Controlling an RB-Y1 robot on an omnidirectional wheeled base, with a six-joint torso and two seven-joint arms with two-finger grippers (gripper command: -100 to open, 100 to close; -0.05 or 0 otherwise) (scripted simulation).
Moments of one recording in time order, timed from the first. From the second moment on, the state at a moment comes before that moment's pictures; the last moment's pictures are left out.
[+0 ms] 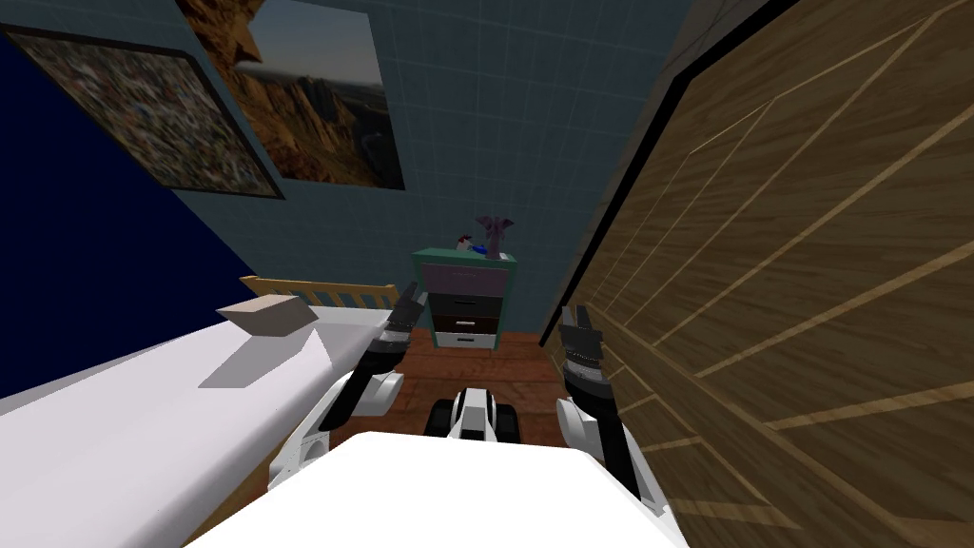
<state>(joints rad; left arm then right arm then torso) 0.40 0.13 -0.03 -2.22 -0.07 -0.33 0.06 0.50 -0.03 -0.05 -2.20 0.06 -0.62 -0.11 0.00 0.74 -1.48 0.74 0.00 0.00</state>
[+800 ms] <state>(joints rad) 0.37 0.11 -0.02 -2.20 -0.07 -0.18 0.05 0.50 -0.03 -0.05 -2.20 0.06 -0.62 -0.11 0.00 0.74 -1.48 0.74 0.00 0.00</state>
